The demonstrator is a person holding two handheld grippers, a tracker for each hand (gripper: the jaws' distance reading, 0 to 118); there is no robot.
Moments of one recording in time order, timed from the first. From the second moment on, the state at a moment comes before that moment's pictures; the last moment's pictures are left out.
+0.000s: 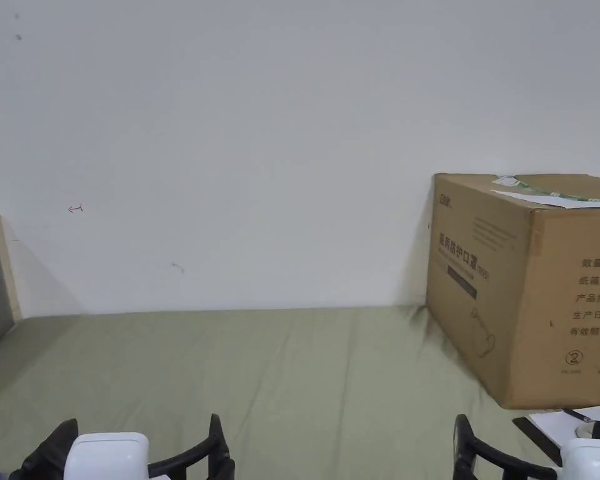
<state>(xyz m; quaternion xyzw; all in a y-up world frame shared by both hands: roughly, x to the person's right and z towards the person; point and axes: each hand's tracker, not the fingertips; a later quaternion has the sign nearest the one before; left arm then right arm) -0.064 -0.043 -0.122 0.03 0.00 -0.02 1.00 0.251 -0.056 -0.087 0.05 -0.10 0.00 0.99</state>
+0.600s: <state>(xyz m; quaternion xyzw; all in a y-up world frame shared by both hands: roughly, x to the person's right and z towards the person) -0.072 -0.052 -0.129 0.01 0.01 -0.01 1.00 0.242 -0.063 -0.100 0.01 -0.08 0.00 1.00</state>
